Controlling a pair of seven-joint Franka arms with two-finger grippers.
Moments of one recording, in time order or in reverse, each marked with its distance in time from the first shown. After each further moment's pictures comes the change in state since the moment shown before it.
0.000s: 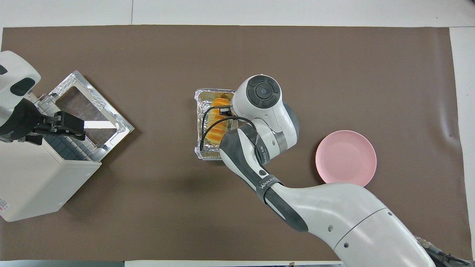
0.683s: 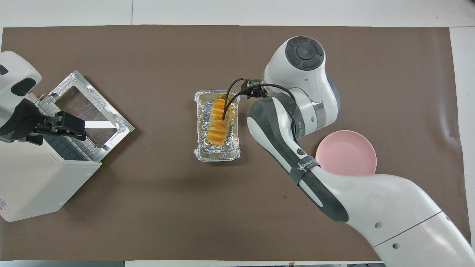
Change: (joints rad) left arm -0.001 -0.003 -0.009 0.000 0.000 -0.001 0.000; right arm -0.144 -0.048 -0.020 0.132 0.004 -0.255 0.063
